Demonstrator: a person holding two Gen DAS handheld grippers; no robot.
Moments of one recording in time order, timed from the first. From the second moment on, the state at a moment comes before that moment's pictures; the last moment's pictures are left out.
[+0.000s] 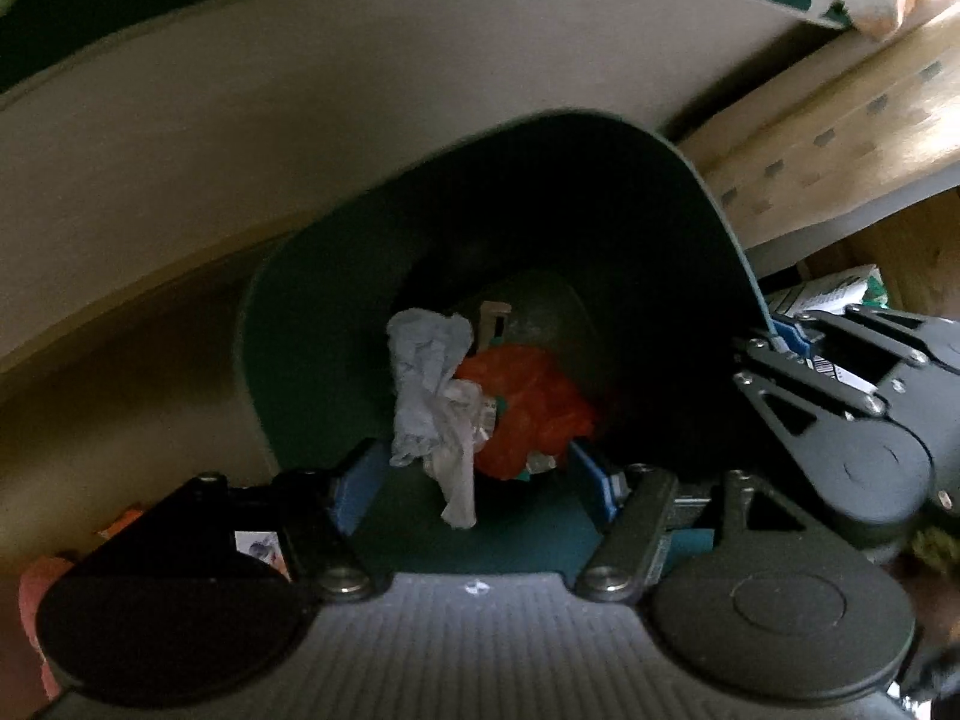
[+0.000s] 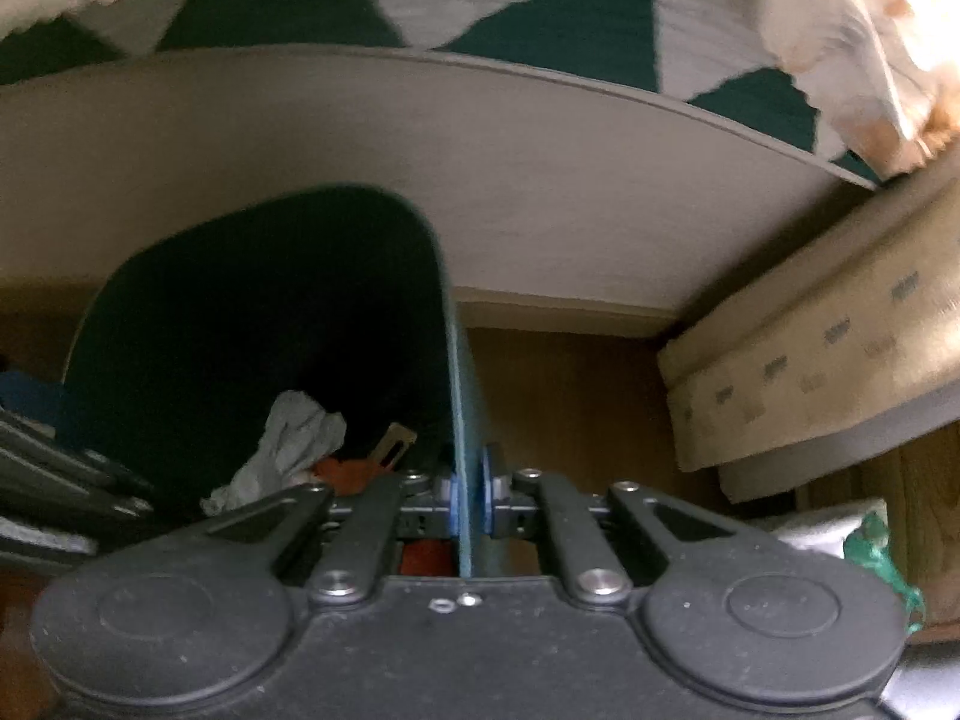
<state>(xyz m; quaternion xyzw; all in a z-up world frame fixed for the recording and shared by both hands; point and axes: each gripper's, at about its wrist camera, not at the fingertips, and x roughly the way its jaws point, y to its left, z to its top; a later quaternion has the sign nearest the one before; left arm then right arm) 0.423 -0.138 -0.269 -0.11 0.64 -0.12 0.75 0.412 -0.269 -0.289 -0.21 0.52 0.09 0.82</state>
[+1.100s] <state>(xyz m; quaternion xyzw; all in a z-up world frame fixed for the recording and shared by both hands) 0.405 -0.015 -0.329 -0.09 0.68 0.00 0.72 0.402 -0.284 -0.303 -0.30 0.60 0.07 0.74</state>
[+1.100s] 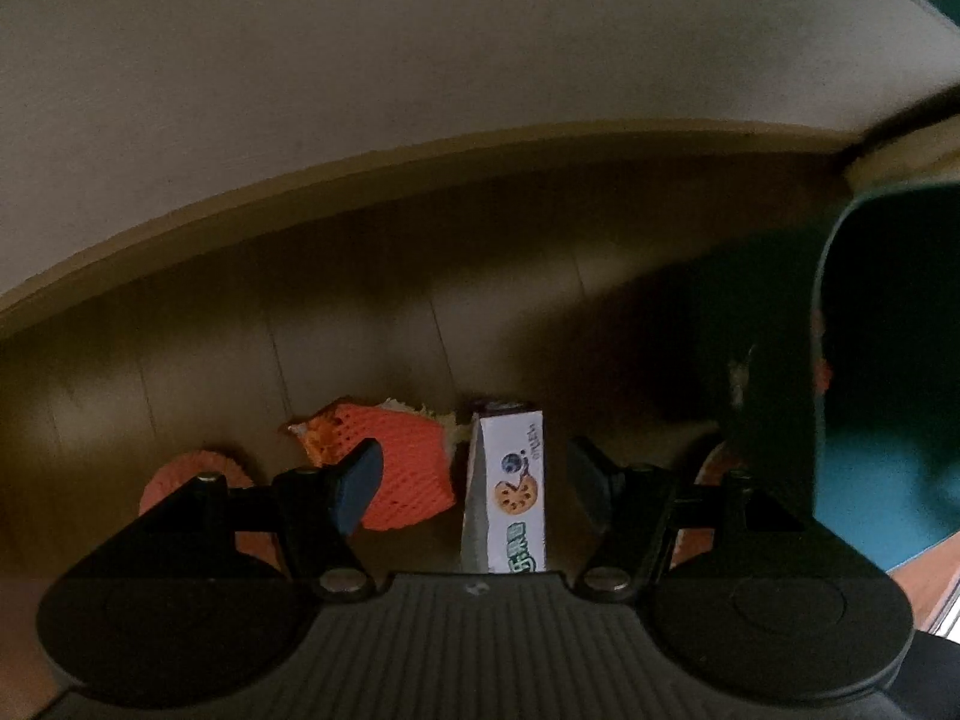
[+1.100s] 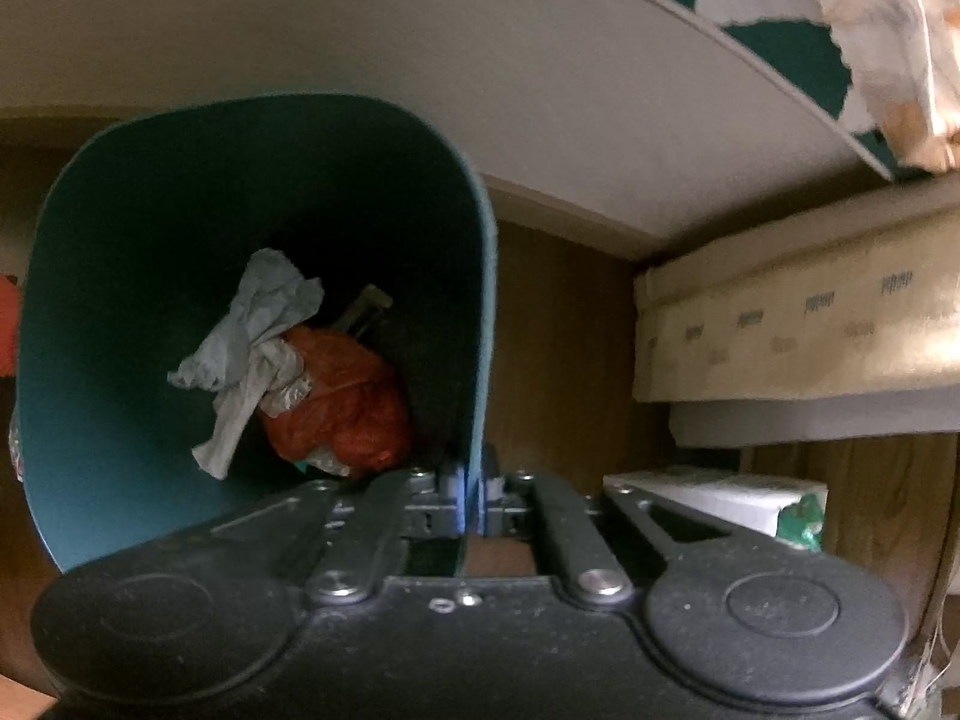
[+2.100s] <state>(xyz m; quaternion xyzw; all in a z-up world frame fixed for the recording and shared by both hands) 0.388 0.035 -0.515 -0.14 0.78 0.02 0.61 0.409 -0.301 -0.308 -0.27 0.63 0.09 0.72</state>
